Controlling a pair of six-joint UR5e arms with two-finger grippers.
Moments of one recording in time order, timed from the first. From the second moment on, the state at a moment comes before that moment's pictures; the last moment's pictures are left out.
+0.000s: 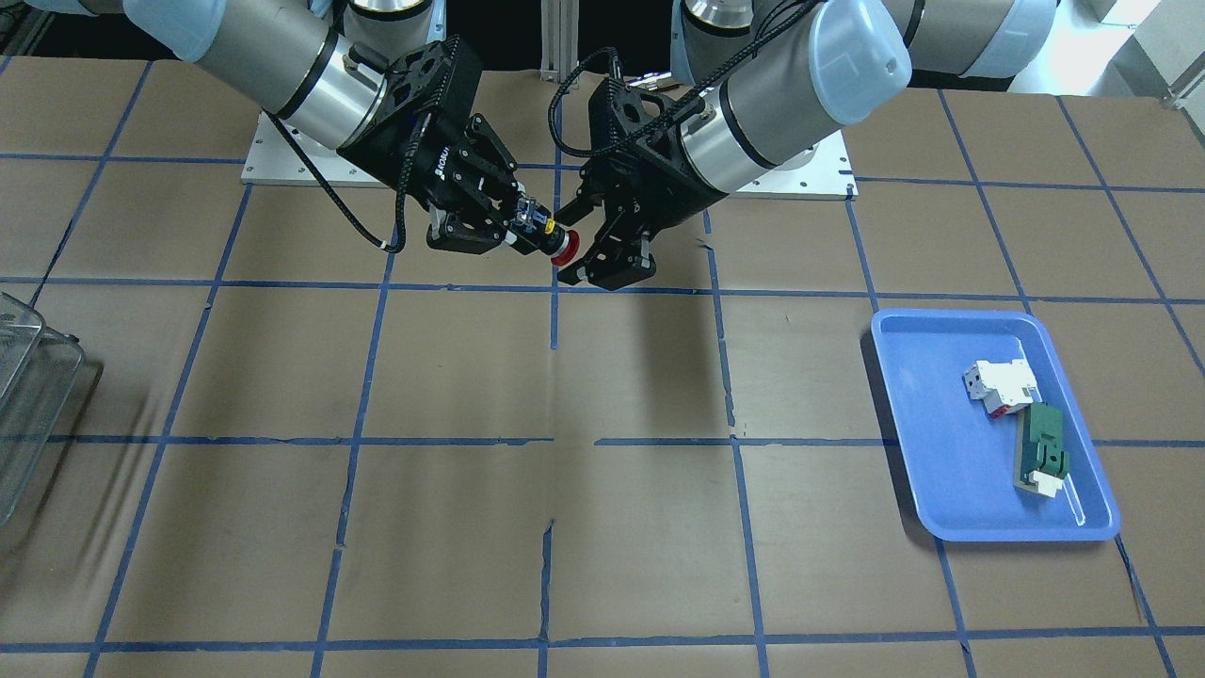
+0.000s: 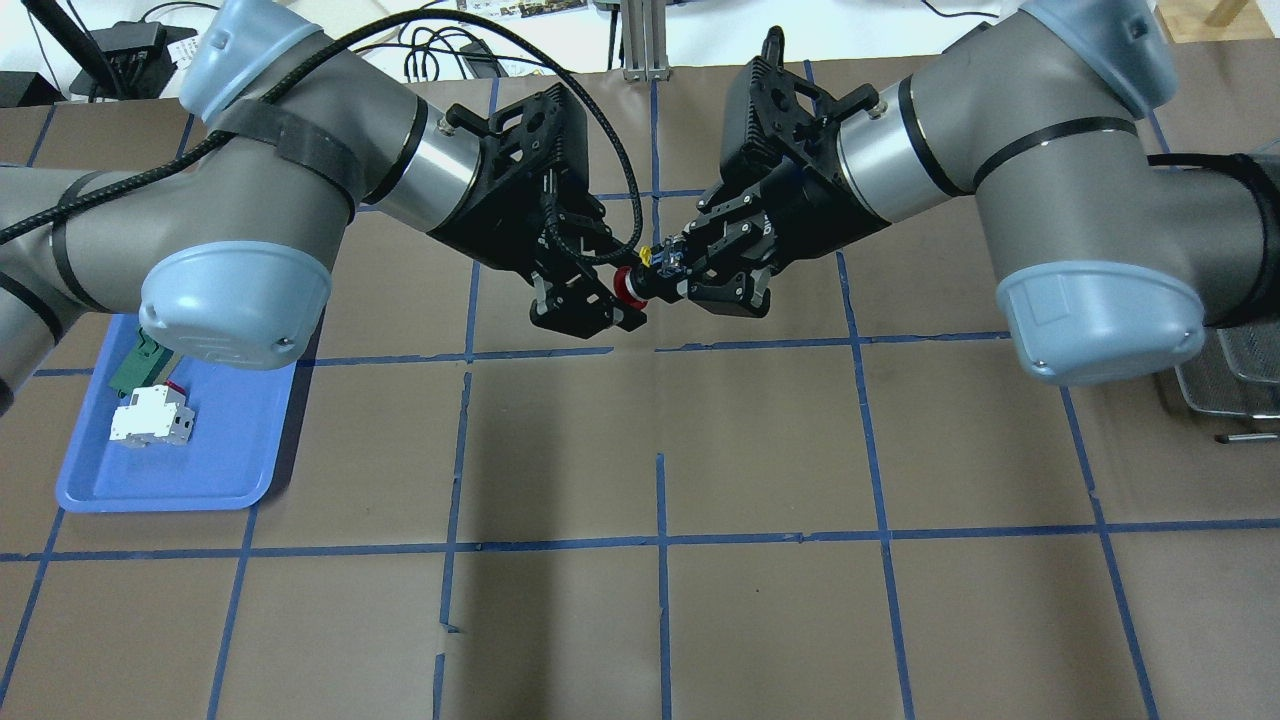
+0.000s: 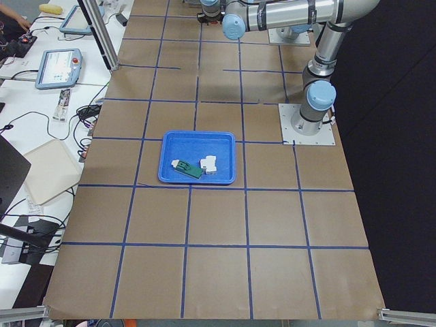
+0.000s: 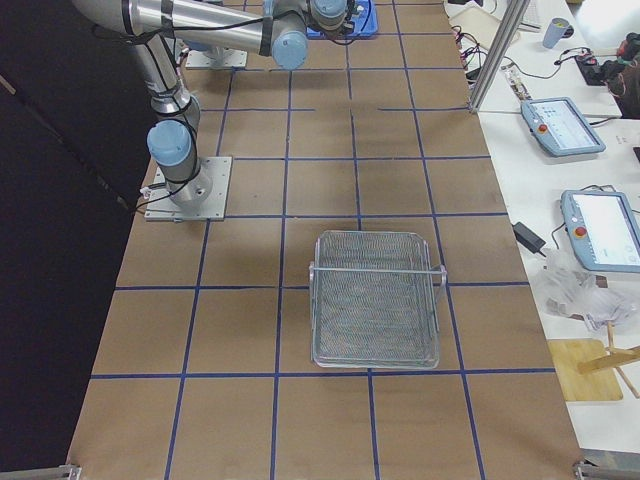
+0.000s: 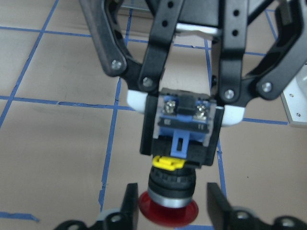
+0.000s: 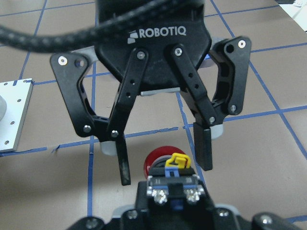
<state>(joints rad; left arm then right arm) -1.68 -1.62 -1.78 -1.29 0.88 1.34 1.63 -1.62 1.87 -1.96 -0.79 -1.30</state>
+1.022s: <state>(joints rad) -1.67 -1.57 -1.67 -1.36 1.31 1.00 1.46 -1.61 1.86 -1.96 -1.00 -1.36</state>
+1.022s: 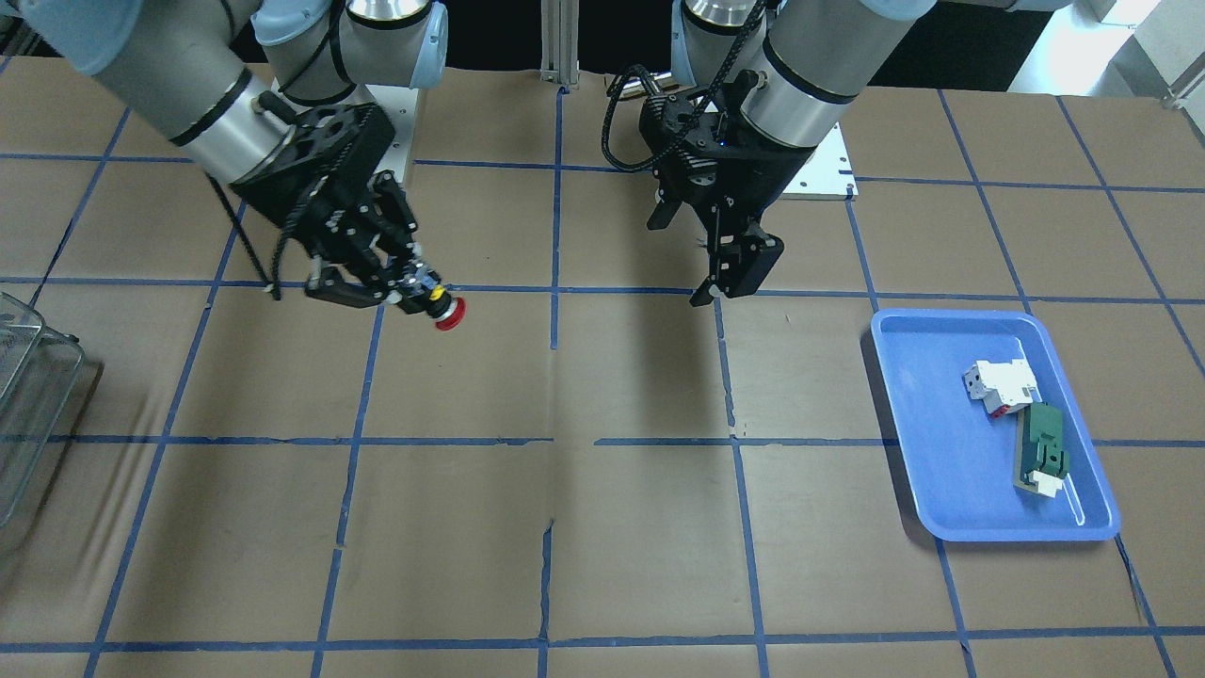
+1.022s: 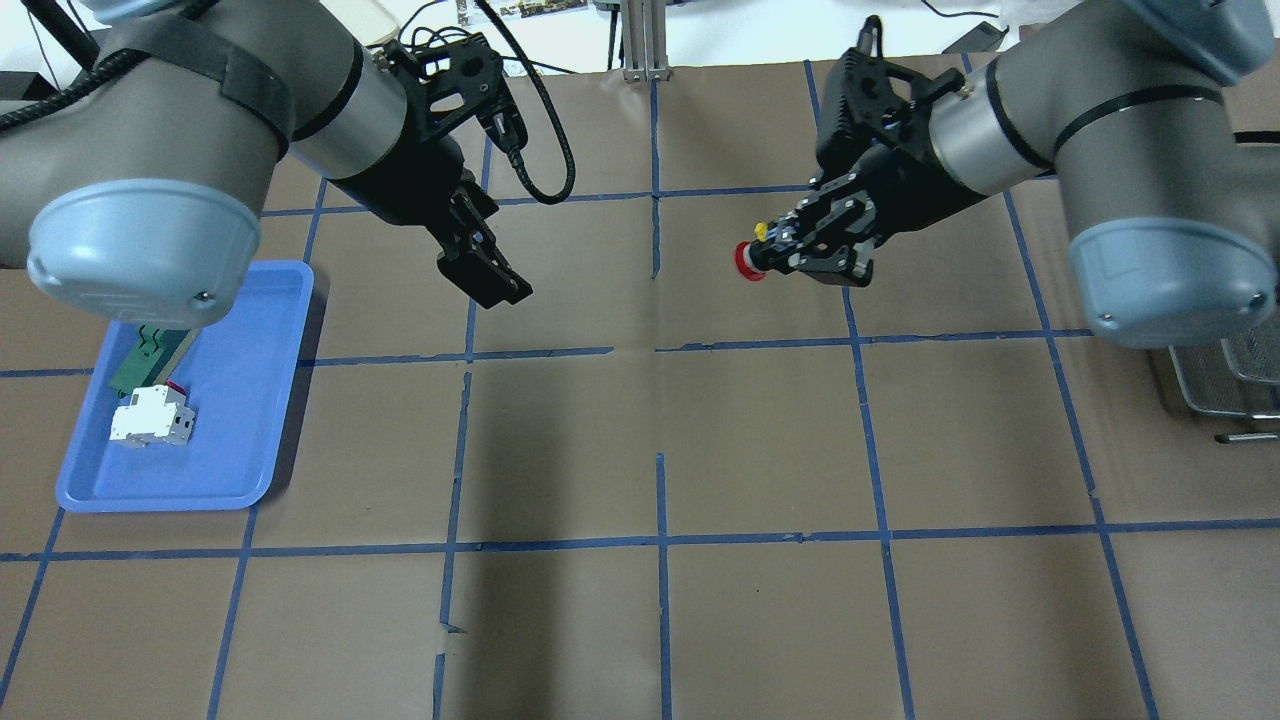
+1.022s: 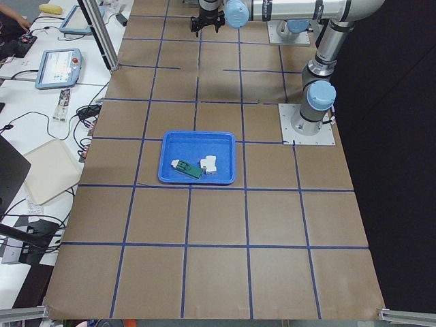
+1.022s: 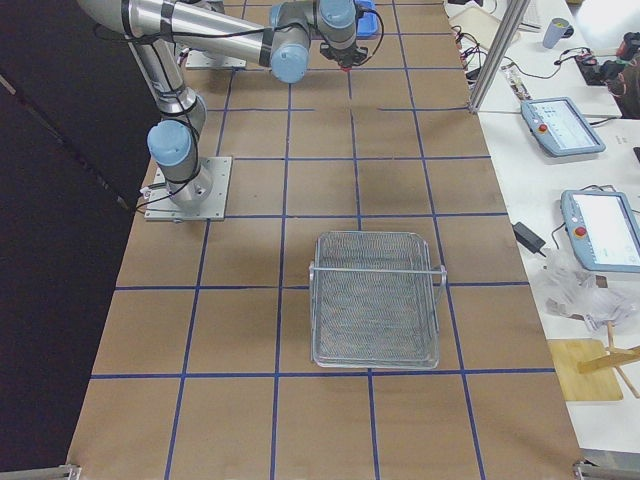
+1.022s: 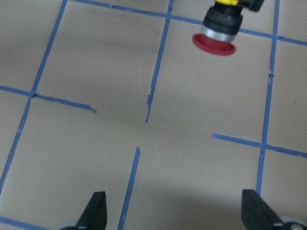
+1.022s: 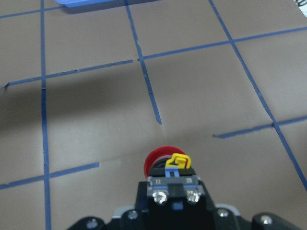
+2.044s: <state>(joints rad) -1.66 -1.57 -1.54 -1.58 1.45 0.18 1.04 -1.50 1.71 -1.96 -1.47 -1.76</state>
